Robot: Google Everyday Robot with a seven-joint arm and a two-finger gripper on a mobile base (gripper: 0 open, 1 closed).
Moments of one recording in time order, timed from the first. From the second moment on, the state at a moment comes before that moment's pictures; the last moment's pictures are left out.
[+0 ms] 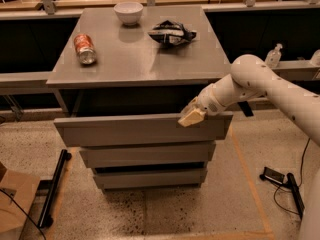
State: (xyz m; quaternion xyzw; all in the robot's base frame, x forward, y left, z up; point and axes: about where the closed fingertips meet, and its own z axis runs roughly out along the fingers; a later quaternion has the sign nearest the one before) arm 0.652 -0.094 0.690 -0.56 0.75 0.22 0.27
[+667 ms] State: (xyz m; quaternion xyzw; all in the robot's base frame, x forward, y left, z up) arm 0.652 -0.094 0.690 -0.56 0.75 0.22 0.27
